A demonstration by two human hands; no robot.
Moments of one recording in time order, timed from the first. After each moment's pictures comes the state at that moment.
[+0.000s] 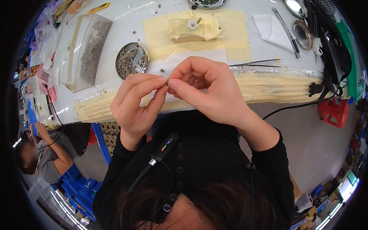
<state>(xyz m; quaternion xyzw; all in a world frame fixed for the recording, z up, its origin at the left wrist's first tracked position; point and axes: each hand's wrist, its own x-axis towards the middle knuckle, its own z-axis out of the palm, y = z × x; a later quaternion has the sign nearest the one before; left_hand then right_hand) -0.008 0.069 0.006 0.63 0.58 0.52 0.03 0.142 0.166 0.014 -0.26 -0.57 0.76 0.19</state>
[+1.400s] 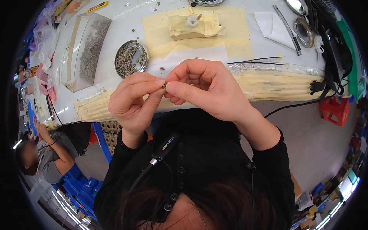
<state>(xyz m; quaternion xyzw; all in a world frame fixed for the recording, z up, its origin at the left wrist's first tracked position) -0.013 0.065 0.001 0.60 0.53 0.58 0.15 0.142 0.166 0.013 -0.22 -0.48 0.84 0.16</state>
